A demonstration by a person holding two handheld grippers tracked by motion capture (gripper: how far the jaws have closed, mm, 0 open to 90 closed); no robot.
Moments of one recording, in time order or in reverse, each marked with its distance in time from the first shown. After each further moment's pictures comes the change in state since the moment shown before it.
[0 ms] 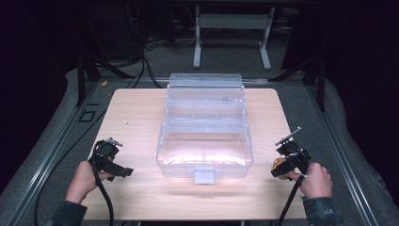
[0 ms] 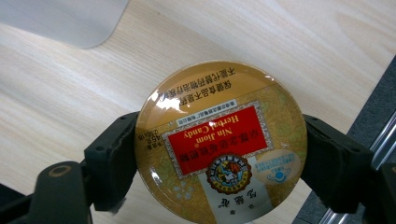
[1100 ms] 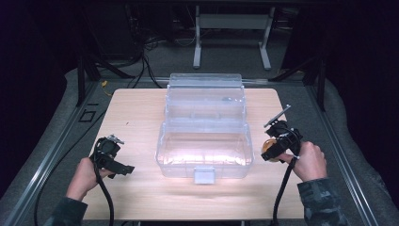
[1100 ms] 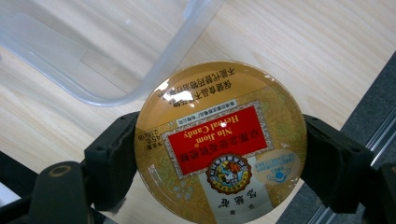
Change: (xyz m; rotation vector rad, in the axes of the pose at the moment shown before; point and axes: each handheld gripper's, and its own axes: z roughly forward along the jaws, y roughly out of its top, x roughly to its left) left arm -0.003 0.009 -0.002 -0.012 -0.004 0.042; right arm 0.030 0.052 -0.057 -0.061 0.000 -0.118
